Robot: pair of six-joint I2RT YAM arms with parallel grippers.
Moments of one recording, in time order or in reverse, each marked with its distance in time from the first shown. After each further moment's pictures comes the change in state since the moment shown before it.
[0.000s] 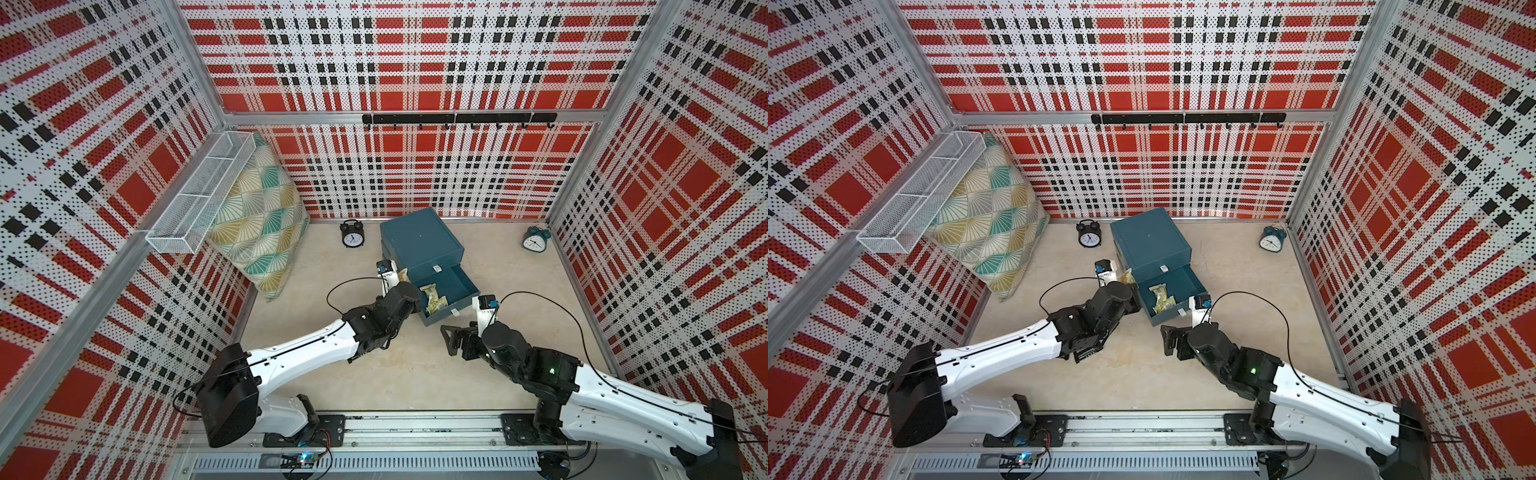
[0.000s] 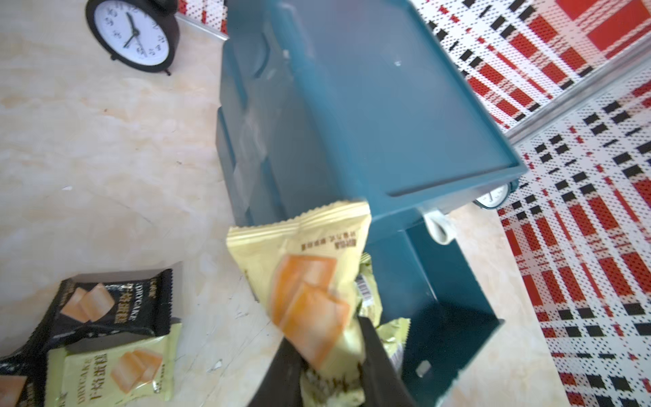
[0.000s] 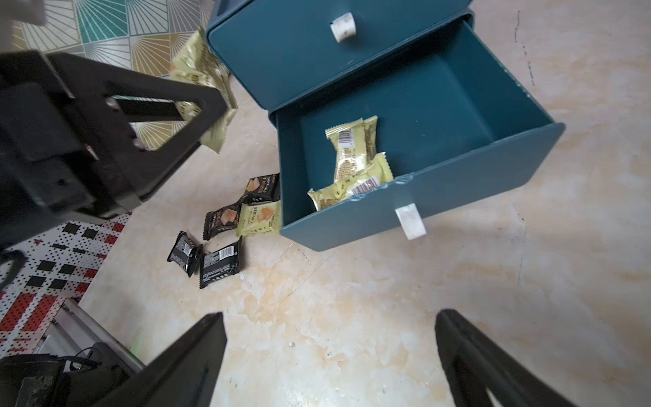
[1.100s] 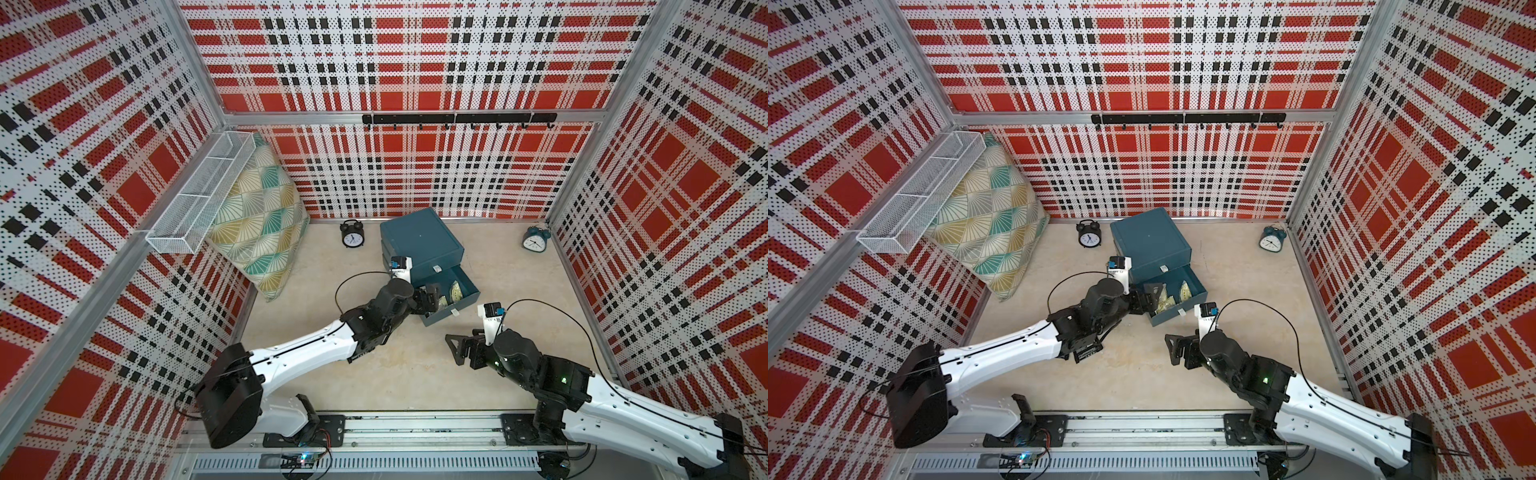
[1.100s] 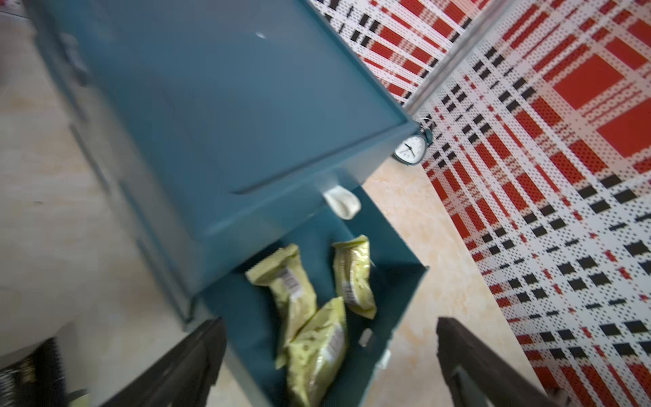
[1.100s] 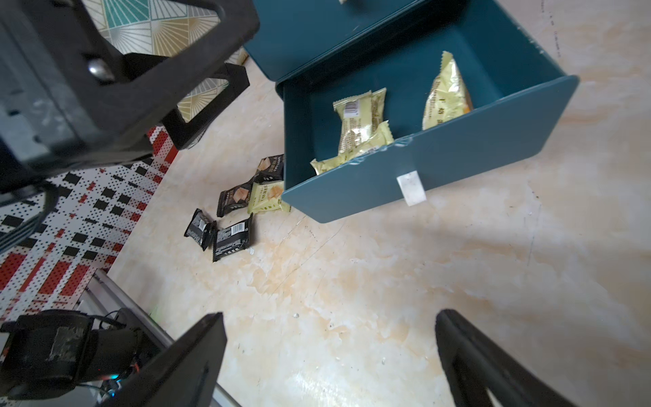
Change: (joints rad) left arm 0.092 -0.047 -0.117 0.231 0.289 0.194; right arm -0.009 -0.105 -0.074 0.006 -0.106 -0.029
